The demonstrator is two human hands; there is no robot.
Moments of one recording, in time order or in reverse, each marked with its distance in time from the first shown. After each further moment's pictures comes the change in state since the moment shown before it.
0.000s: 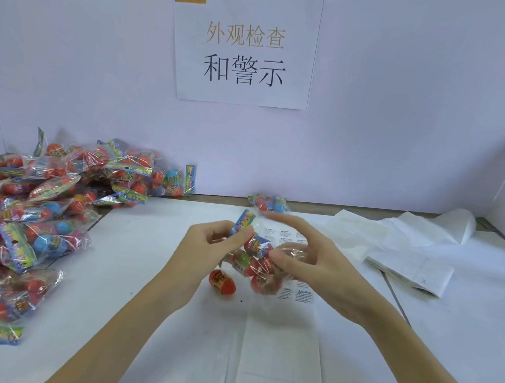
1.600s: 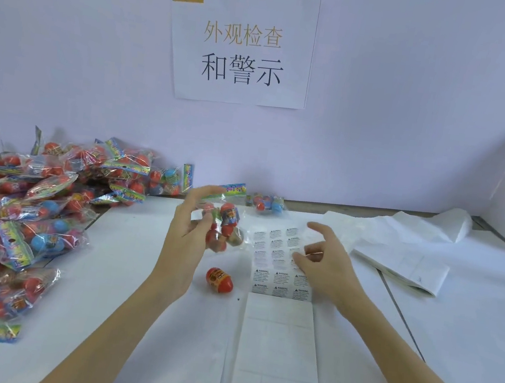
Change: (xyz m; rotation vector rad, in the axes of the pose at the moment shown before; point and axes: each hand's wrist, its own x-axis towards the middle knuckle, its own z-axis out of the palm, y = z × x) left_hand 0.013 -0.011 -0.012 -0.069 0.197 0.317; right_hand 0.015 0.044 -0.017 -0.317 0.505 0.205
